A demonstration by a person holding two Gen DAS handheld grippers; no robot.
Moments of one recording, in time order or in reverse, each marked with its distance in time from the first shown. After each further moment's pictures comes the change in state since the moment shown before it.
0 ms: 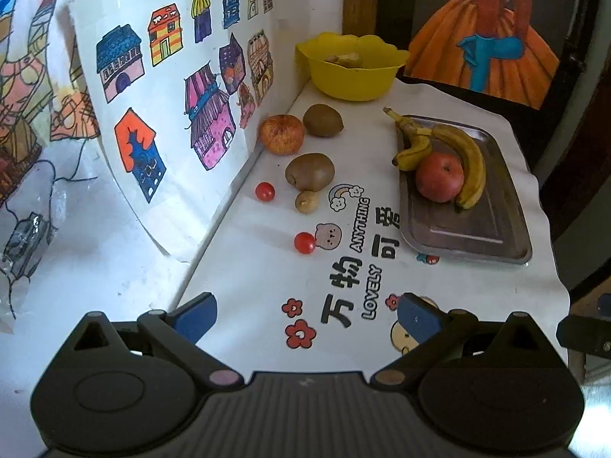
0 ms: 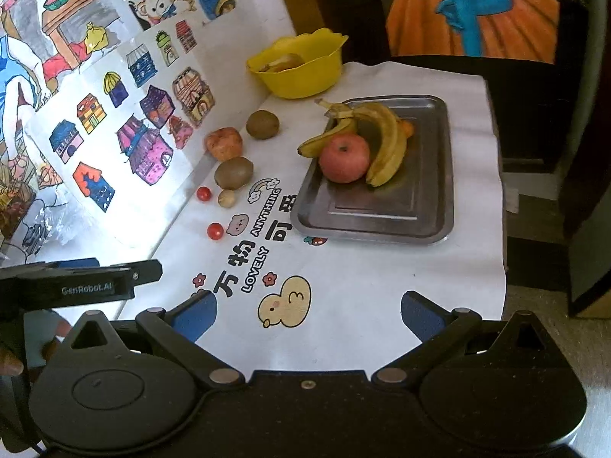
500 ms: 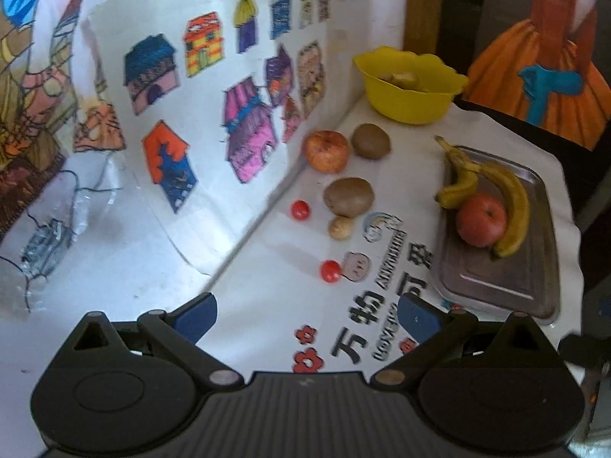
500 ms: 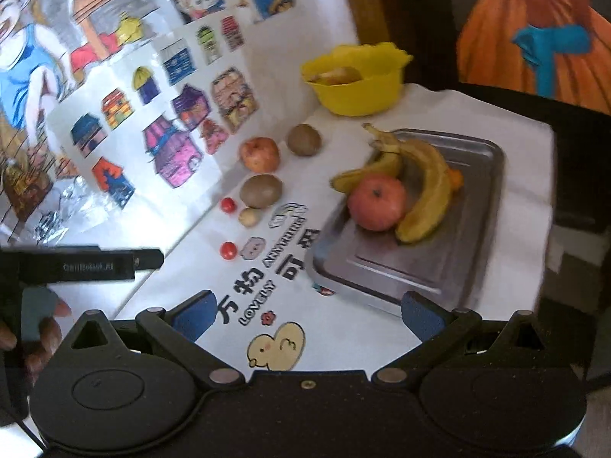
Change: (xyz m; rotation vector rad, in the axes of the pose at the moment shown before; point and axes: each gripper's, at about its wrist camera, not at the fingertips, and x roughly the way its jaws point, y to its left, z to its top) left arm 0.008 -0.004 0.028 -0.153 -0.009 0.143; right arm 0.036 -0.025 0.054 -0.202 0.008 0.164
